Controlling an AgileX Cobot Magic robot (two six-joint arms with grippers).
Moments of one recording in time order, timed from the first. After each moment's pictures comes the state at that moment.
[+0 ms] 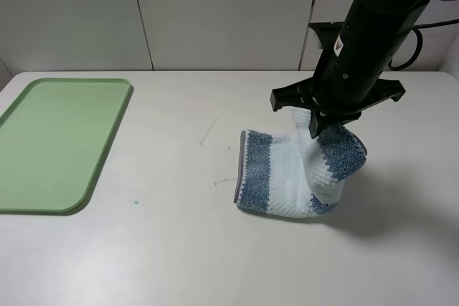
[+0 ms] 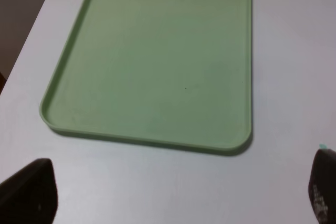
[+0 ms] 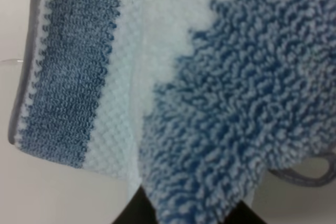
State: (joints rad) left arm 0.07 -0.01 -0.50 0.10 1.06 -0.09; right arm 0.60 1.62 -1.13 -0.07 0.94 0.52
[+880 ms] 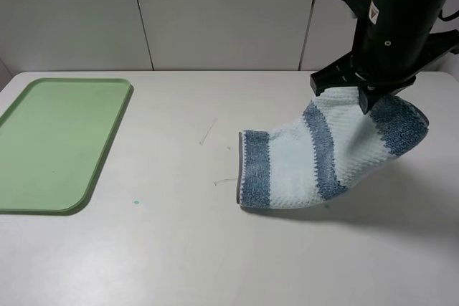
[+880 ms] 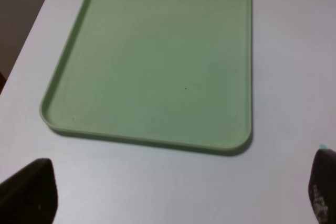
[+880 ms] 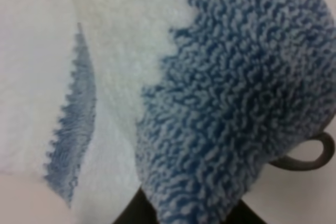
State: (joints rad) left arm 0.07 -0.01 -0.50 0.10 1.06 -0.09; right arm 0.60 1.59 -1.23 -0.31 1.21 0.53
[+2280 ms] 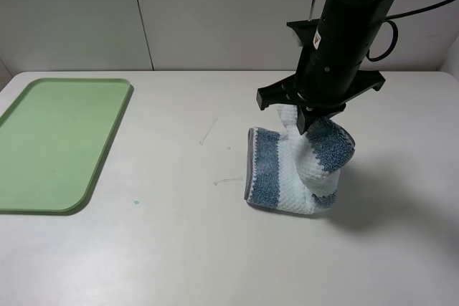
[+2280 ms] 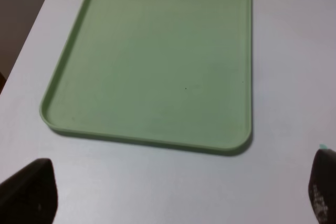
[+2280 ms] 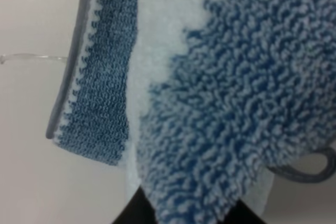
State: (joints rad) left arm 0.07 -0.01 -0.50 0.10 1.06 -0.09; right arm 0.63 1.71 -1.23 -0.06 1.00 0.44
